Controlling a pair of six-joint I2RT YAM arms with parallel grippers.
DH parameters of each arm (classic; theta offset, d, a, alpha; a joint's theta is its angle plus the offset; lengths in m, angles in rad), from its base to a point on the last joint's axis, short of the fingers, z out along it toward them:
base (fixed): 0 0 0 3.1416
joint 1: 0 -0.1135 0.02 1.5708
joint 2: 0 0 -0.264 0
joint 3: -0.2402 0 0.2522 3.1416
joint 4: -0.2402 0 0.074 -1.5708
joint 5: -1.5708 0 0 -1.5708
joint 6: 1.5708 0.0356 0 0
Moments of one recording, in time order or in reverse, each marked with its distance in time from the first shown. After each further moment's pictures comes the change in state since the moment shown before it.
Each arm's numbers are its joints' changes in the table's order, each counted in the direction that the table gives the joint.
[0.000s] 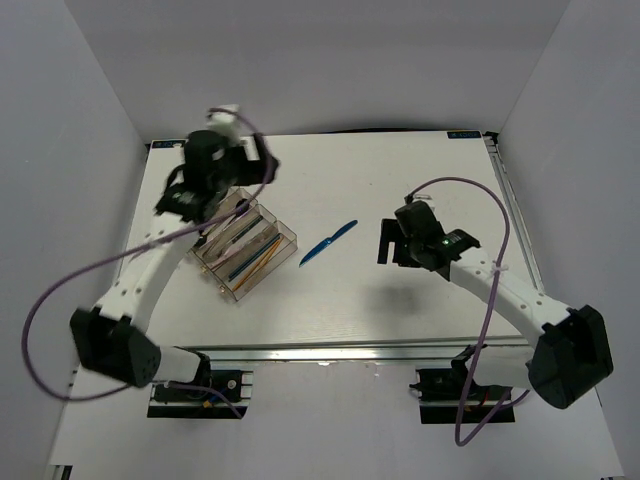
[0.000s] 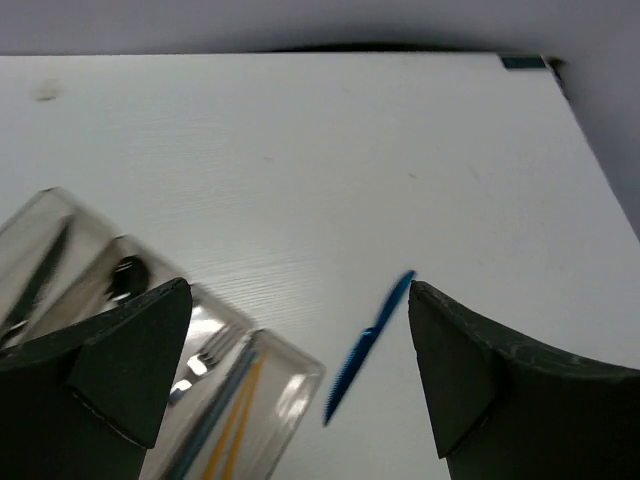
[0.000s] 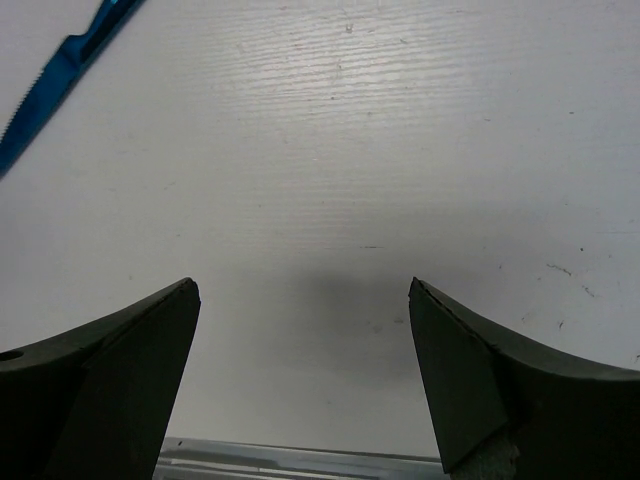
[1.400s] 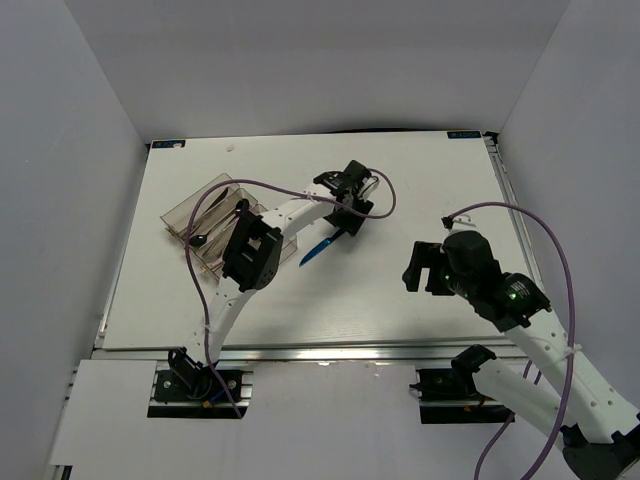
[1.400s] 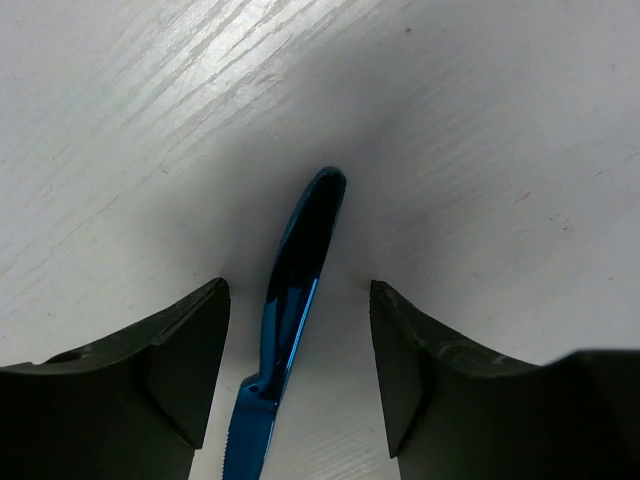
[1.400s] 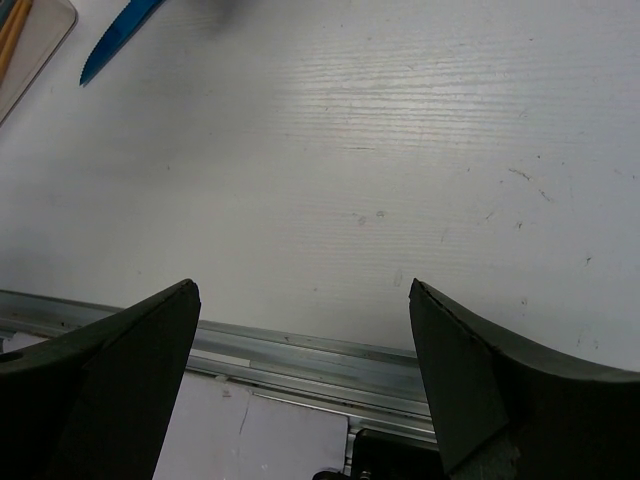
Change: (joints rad) left arm 0.486 1.195 -0.895 -0.503 0.120 0.205; right arm 0.006 -0.528 0.063 -0.281 0.097 -0.030
